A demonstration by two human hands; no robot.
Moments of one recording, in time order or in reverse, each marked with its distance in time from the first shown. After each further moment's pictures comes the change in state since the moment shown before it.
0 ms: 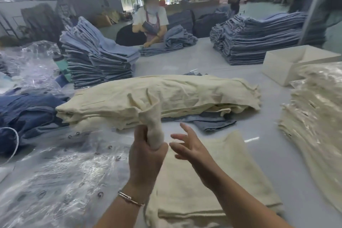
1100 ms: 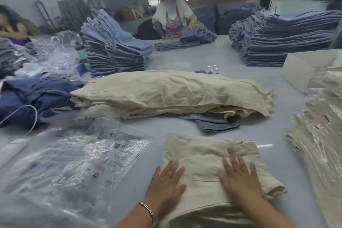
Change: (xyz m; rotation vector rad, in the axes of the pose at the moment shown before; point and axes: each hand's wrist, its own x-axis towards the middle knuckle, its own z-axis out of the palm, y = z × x) left_hand -0.081 -0.092 0.106 0.864 -0.772 0.196; right_hand -0.025 0.108 -0.173 -1.610 -0.019 0.397
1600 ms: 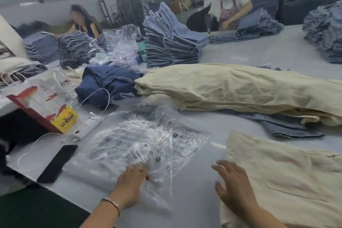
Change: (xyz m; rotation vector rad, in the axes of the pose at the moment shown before) left_hand -0.167 -0.229 -0.026 0.023 -0.040 -0.455; right_hand -0.028 -0.195 0.004 0.367 0.496 -0.655
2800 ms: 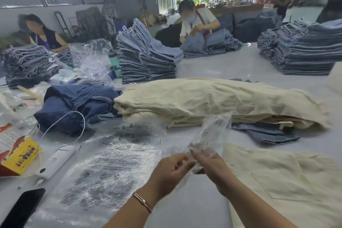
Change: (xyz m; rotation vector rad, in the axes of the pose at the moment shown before) left_hand 0.068 0.077 -0.104 -0.860 0.119 0.538; right_hand 0.109 -0.084 -0.031 1.150 -0.062 0.597
